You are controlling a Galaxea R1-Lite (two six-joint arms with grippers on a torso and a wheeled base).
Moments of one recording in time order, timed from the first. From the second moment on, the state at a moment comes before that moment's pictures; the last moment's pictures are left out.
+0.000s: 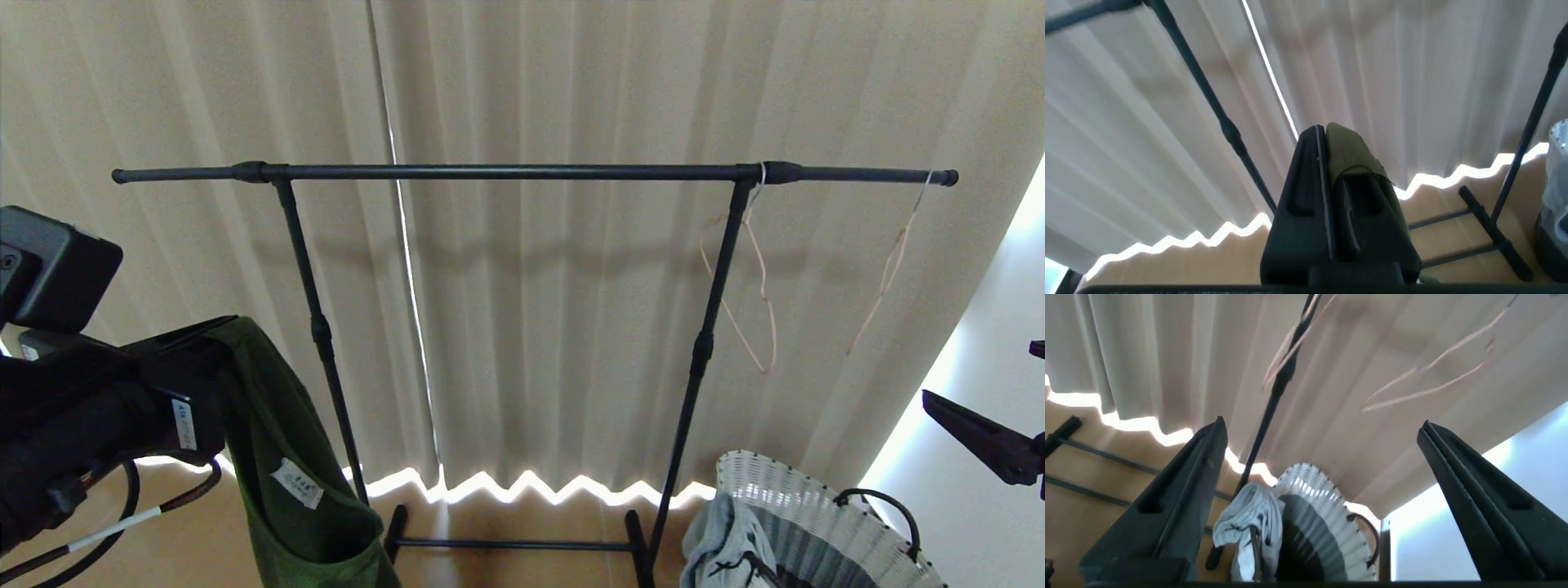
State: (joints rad) left arm -0.54 1.13 -0.54 -0.46 0.38 0.23; right arm 0.12 0.96 -0.50 -0.21 -0.05 -0.30
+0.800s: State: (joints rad) left arm -0.53 1.10 -0.51 -0.46 0.34 0.27; right arm 0.12 0.97 -0.50 -0.21 -0.05 -0.30
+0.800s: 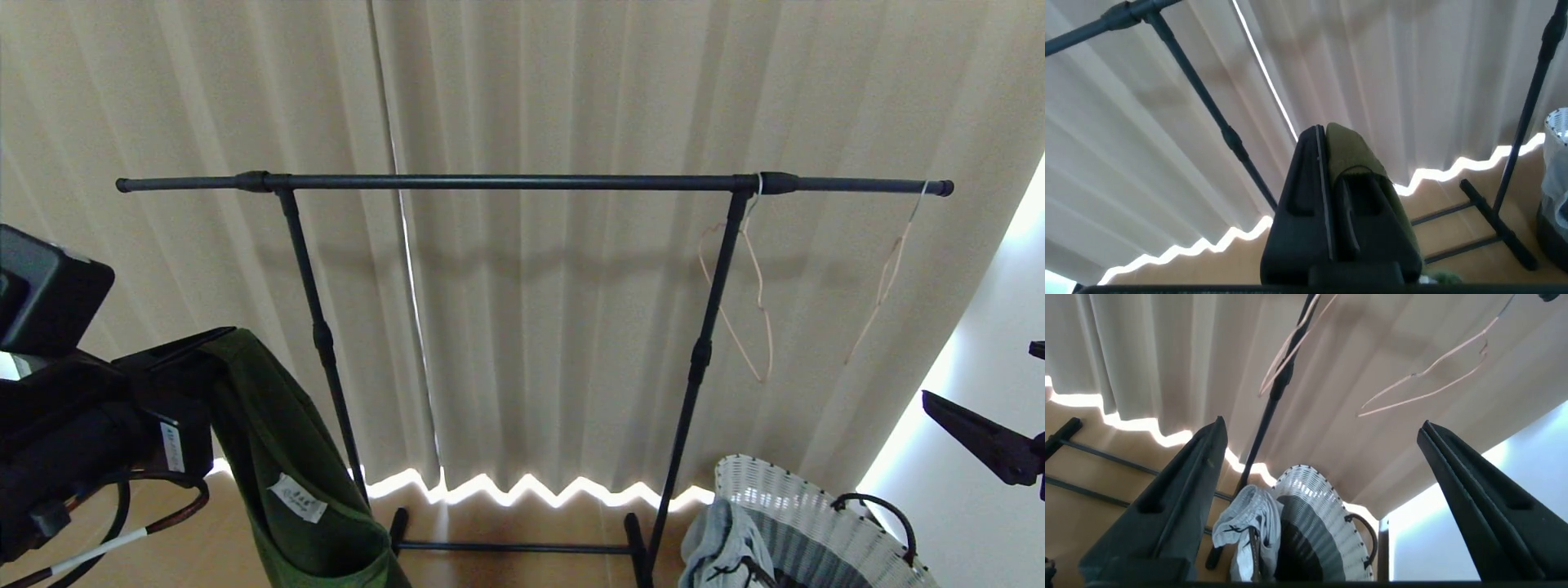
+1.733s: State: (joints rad) left arm -0.53 1.07 -0.49 -0.46 0.34 0.29; right arm 0.12 0.97 -0.49 -0.21 -0.05 -0.30
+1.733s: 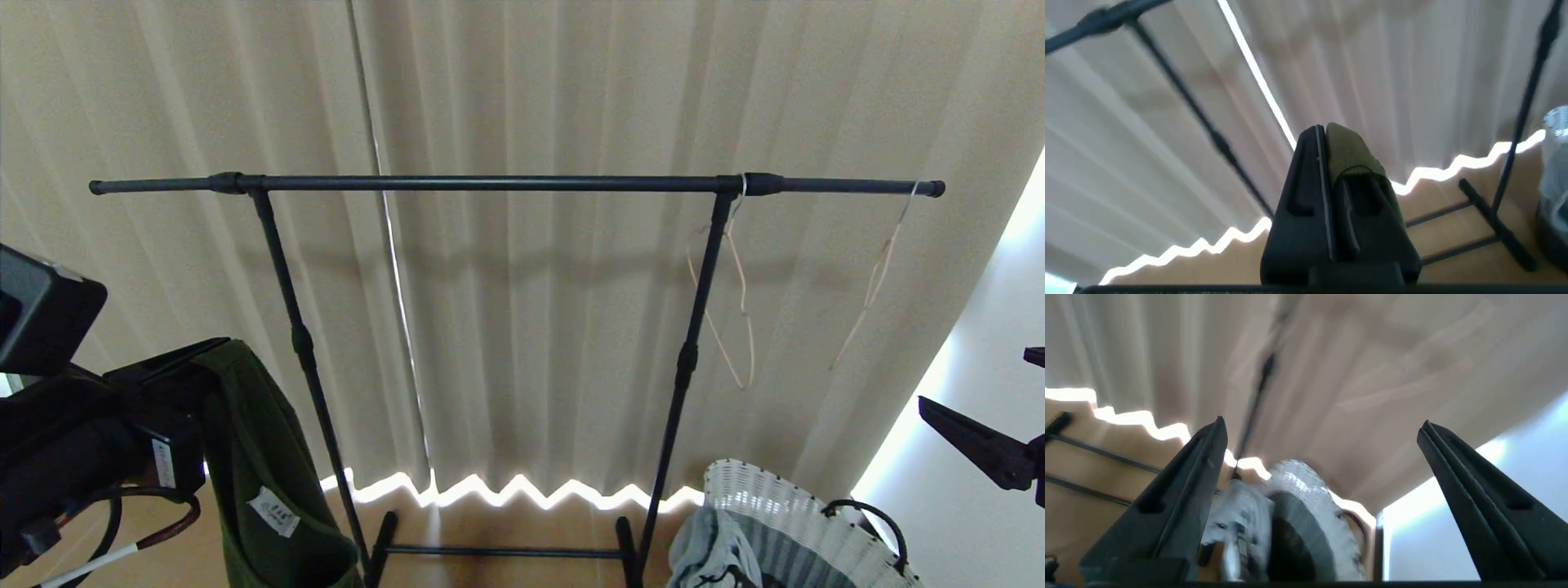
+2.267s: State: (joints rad) left arm -0.53 1.08 -0.48 -0.46 0.34 0.29; right arm 0.12 0.97 -0.49 -0.21 -0.05 -0.30
